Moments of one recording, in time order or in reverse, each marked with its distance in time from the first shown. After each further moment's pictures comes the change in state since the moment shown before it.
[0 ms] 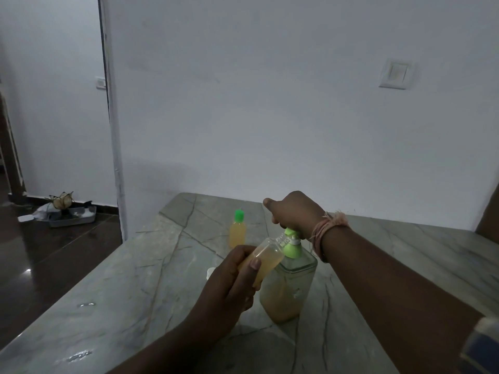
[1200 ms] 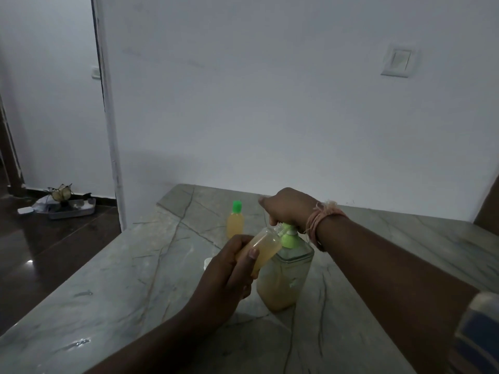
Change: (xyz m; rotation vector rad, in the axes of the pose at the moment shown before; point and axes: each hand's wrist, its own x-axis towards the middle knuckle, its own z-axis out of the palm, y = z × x) left_hand 0.003 -0.002 0.003 0.032 0.017 -0.007; right_hand -0.006 -0.003 0.001 -0.214 -0.126 -0.042
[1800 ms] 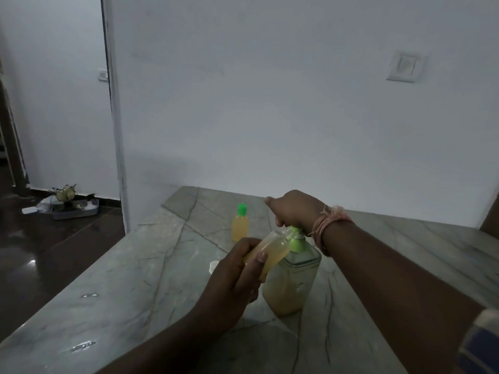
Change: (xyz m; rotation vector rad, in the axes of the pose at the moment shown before) left_hand -0.001 0.004 0.000 -0.035 -0.006 0.020; right_hand 0.007 0.001 0.003 0.025 0.023 0.024
